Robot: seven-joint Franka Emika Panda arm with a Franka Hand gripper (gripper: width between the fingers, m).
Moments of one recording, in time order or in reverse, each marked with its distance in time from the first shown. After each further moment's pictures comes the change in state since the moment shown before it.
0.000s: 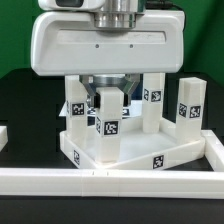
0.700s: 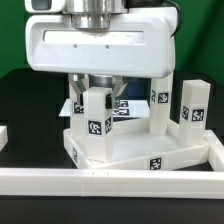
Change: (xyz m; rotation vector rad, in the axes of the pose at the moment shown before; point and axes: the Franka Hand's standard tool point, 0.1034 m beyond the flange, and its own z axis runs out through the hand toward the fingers) arm -0.005 0.014 0.001 0.030 -0.010 0.699
